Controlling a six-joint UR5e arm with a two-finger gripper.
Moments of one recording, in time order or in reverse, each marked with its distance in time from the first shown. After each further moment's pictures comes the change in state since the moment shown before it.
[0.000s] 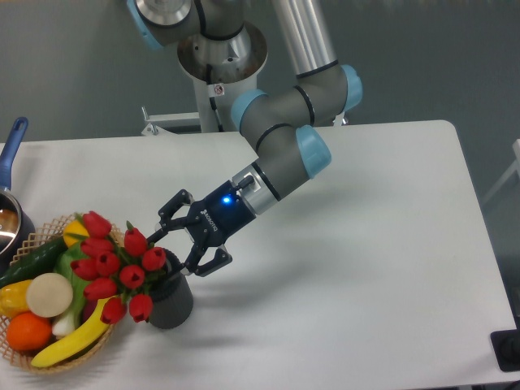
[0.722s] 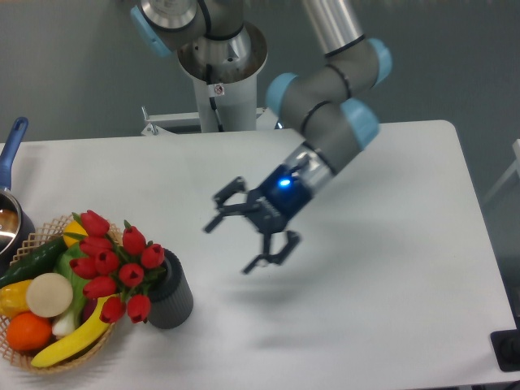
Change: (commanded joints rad) arm 0.299 0.040 0.008 -0.003 0.006 0.005
